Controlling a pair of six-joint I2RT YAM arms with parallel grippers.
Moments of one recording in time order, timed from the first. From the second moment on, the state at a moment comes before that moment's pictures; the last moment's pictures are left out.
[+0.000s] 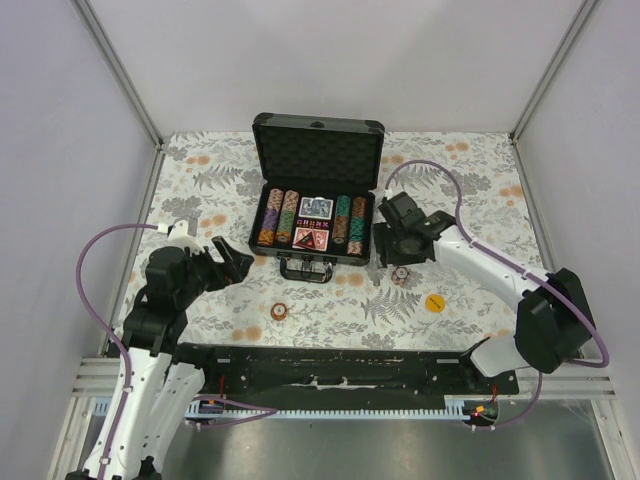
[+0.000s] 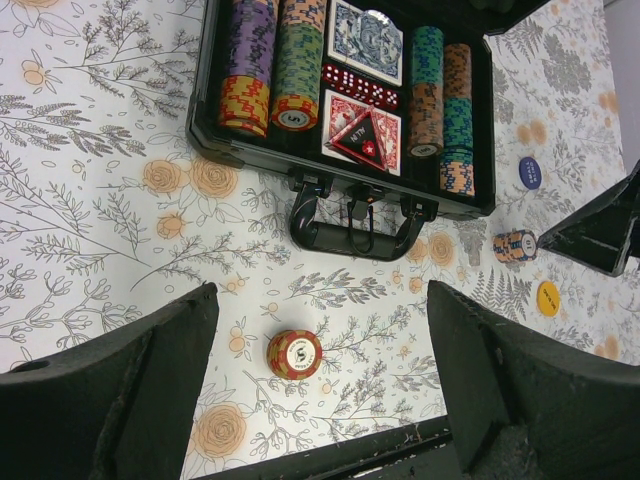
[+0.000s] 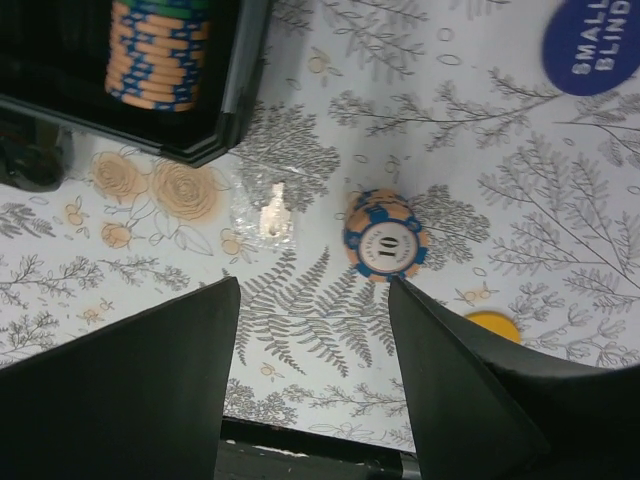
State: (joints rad) left arm -0.16 0.50 0.65 -0.62 0.17 -0.51; right arm 0.57 1.44 1.05 -0.72 0.13 0.42
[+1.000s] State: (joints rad) left arm -0.16 0.49 0.65 -0.62 0.17 -0.51; right arm 0.74 1.73 1.04 -0.54 0.23 0.52
